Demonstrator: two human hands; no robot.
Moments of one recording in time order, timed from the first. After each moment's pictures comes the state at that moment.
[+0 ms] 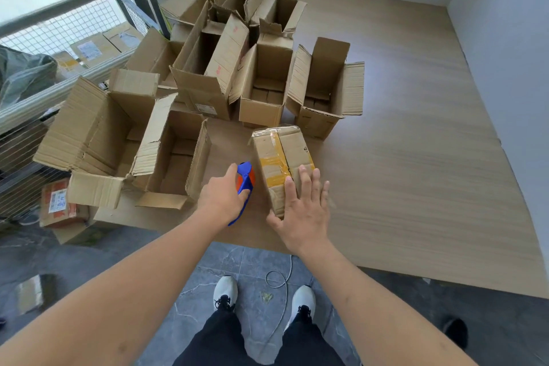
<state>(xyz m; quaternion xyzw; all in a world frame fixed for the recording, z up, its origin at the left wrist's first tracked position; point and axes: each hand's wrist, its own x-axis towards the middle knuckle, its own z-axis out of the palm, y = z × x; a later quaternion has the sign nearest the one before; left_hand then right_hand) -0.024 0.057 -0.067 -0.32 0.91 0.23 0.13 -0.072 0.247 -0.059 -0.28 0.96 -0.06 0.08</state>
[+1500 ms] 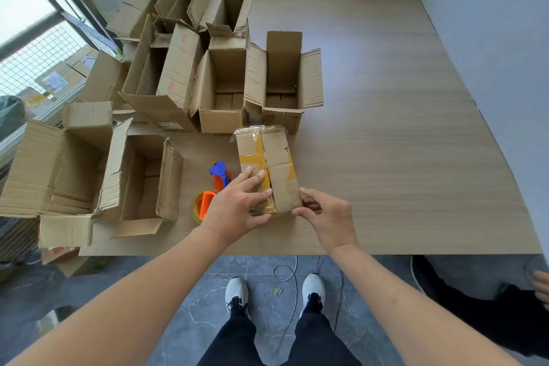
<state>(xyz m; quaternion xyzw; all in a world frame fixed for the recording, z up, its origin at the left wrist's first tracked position) -0.050 0.117 -0.040 0.03 0.97 0.24 0.01 -0.113 0.344 -0.060 -0.14 0.86 -0.48 0.11</state>
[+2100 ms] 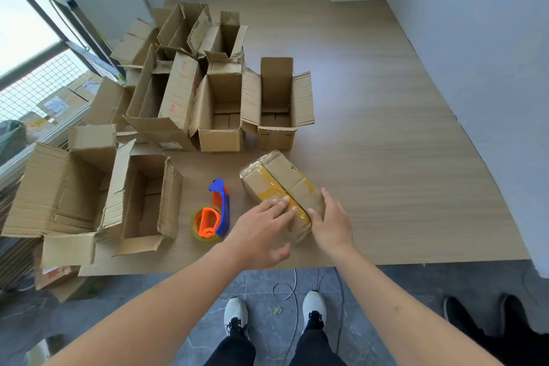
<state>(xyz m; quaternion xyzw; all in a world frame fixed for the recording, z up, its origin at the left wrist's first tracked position) -0.056 0.161 -0.024 0.16 0.98 0.12 0.09 -0.124 0.348 -0.042 -0.01 0.92 -0.36 0.17</state>
